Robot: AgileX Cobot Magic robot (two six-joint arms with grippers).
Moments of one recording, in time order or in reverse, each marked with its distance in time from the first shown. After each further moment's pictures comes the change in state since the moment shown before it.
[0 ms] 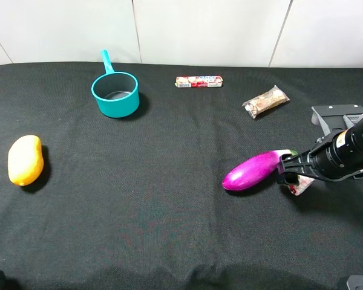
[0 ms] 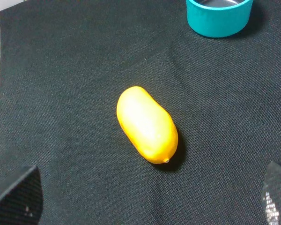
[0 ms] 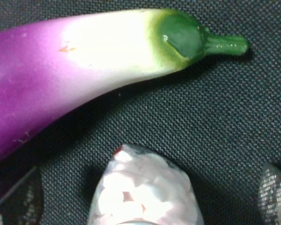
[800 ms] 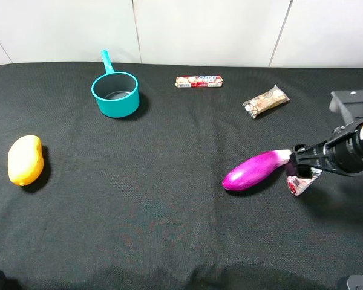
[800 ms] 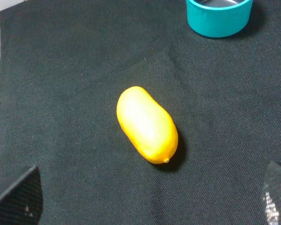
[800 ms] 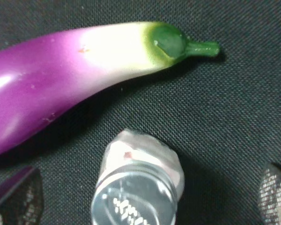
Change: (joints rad) left arm 0.000 0.000 0.000 0.000 0.000 0.000; right arm 0.000 -0.214 0.002 0.000 0.142 0.000
